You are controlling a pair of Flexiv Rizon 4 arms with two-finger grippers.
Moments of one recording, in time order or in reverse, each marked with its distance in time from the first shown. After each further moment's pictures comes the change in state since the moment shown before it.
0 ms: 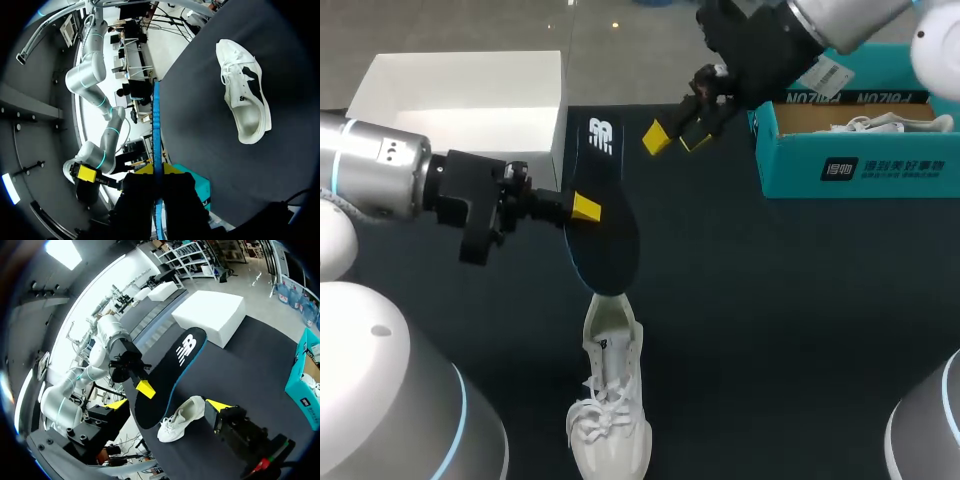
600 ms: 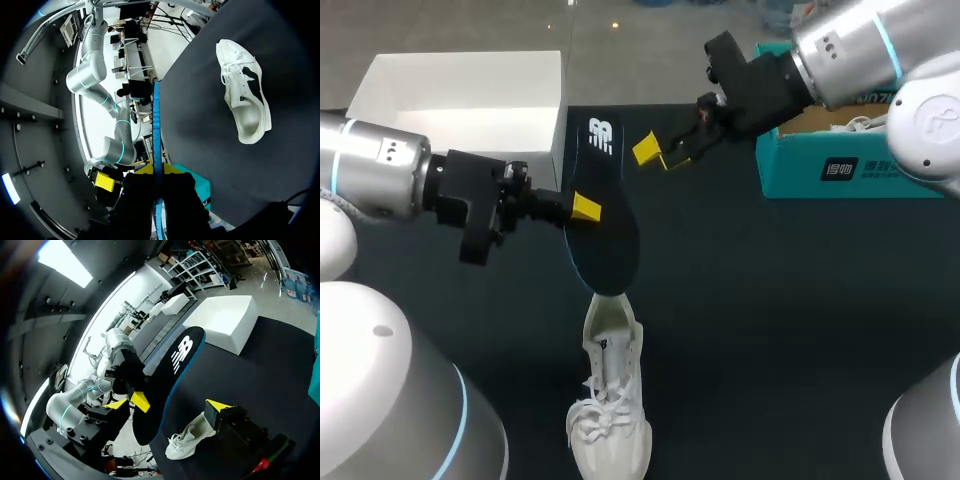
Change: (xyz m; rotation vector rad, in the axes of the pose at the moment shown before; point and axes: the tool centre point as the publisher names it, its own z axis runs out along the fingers) left arm 0.000 0.000 0.000 0.000 0.001 0.000; right arm -0.020 0.005 0.044 -0.140 0.196 0.033
